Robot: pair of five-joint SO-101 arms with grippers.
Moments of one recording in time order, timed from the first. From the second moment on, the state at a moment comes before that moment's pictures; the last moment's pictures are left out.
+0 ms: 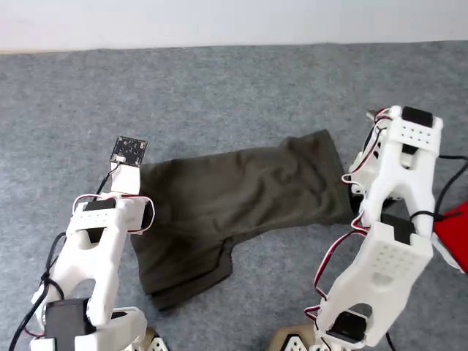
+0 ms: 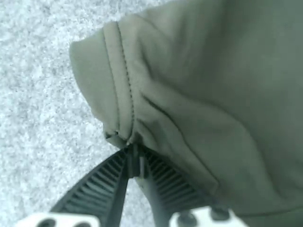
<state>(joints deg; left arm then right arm) -9.9 -12.0 57.5 37.1 -8.3 16.5 30.9 -20.0 100.5 13.6</state>
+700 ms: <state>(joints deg) -9.9 -12.0 57.5 37.1 -8.3 11.8 38.2 -20.0 100.5 12.7</state>
